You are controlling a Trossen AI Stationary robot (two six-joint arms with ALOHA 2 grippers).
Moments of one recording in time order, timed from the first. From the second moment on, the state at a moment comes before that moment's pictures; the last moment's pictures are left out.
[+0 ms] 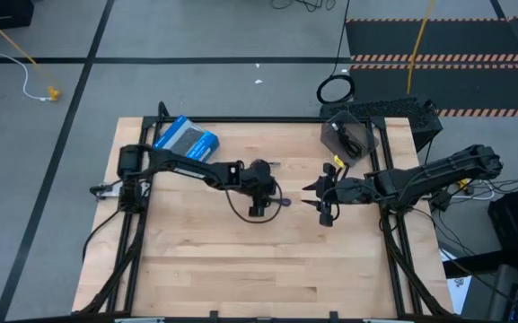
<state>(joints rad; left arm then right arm) 0.08 1.95 1.18 -0.09 0.04 0.21 0.20 1.04 0.66 -0.23 0.31 0.11</state>
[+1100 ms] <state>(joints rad) 0.10 1.99 1.21 -0.21 0.04 0.25 0.20 1.04 0.66 -0.23 0.32 0.11</state>
